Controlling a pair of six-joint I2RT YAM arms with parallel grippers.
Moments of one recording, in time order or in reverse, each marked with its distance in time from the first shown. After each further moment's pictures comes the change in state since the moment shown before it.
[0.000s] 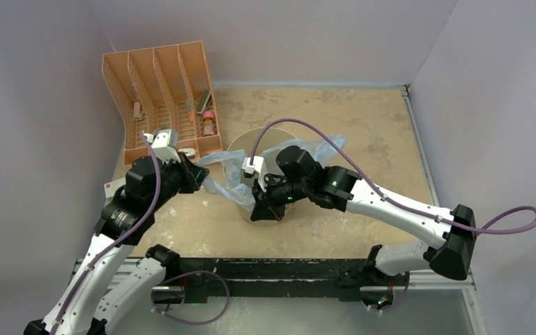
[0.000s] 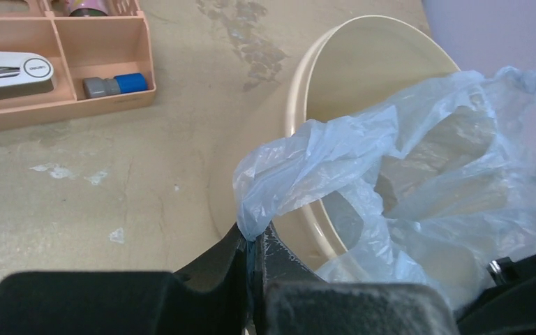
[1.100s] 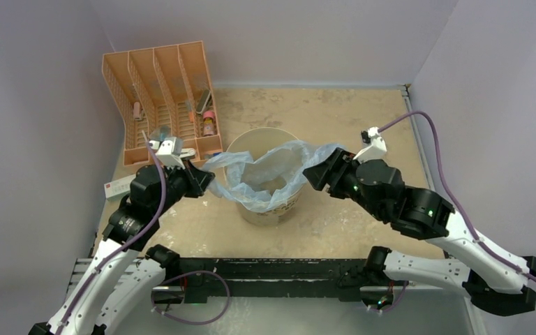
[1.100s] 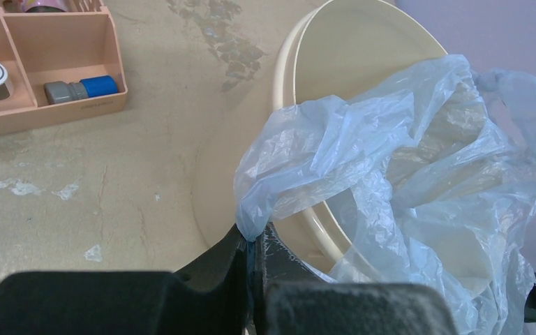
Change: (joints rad) left arm 0.000 -0.071 -0.164 0.159 0.052 0.011; right arm 0.007 -0.477 0.007 -0.298 0.995 0.878
